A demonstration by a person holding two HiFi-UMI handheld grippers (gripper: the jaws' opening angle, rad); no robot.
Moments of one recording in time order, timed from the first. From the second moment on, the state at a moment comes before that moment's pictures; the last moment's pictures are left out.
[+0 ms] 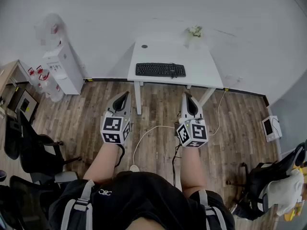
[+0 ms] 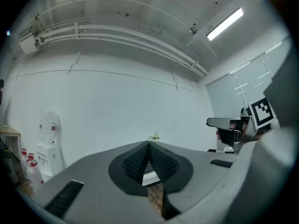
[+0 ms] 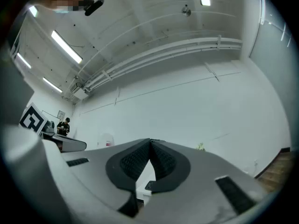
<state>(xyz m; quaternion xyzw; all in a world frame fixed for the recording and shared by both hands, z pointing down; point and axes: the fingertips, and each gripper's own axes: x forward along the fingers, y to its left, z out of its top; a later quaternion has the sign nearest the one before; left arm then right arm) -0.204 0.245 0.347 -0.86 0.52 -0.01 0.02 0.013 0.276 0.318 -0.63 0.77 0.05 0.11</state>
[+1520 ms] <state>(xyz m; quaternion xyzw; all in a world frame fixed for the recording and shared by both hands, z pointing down) -0.253 0.169 0.367 -0.88 0.47 0.00 0.02 -0.035 0.223 0.346 -0.70 0.71 0.07 0.09</state>
